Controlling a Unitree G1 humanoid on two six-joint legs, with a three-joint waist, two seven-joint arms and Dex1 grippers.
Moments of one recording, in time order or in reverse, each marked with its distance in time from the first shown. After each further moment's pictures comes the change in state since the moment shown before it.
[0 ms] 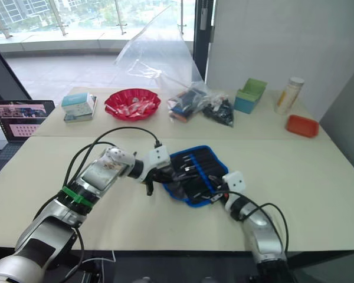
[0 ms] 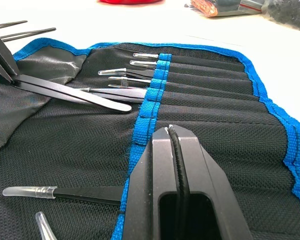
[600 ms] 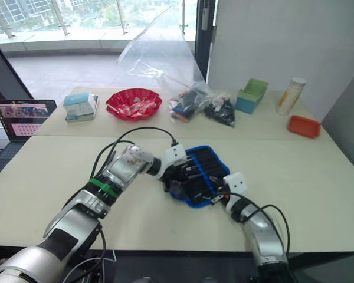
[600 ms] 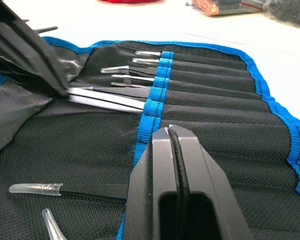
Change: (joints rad) left arm -0.137 -0.217 0.001 0.340 0.073 -0.156 0.020; right arm 0.022 0.000 -0.002 -0.029 0.000 0.014 -0.004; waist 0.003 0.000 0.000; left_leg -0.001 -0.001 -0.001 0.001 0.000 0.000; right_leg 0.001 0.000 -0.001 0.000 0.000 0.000
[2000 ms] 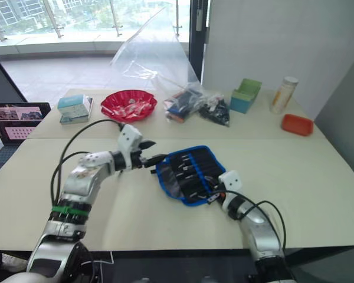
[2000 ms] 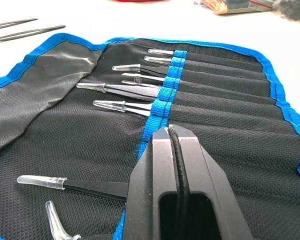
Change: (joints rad) left arm 0.395 0.095 0.540 -0.415 -0.156 -0.168 0.239; right arm -0.057 0.000 0.032 0.060 -0.002 -0.001 0.047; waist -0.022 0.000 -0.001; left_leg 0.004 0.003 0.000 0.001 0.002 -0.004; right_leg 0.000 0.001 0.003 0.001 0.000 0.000
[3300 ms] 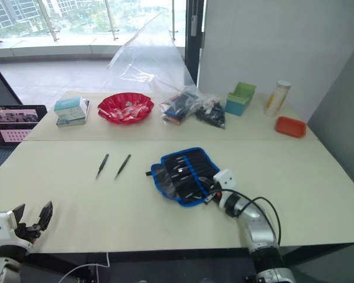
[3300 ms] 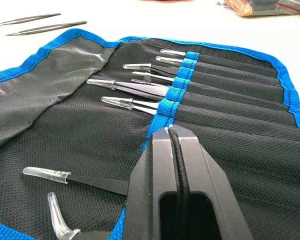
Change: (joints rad) left arm 0.842 -0.007 0.514 -0.272 -0.228 -0.298 0.426; right arm -0.076 0.020 0.003 0.148 -0.020 -0.063 0.107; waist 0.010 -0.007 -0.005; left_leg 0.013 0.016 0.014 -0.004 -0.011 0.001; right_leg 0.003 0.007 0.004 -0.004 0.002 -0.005
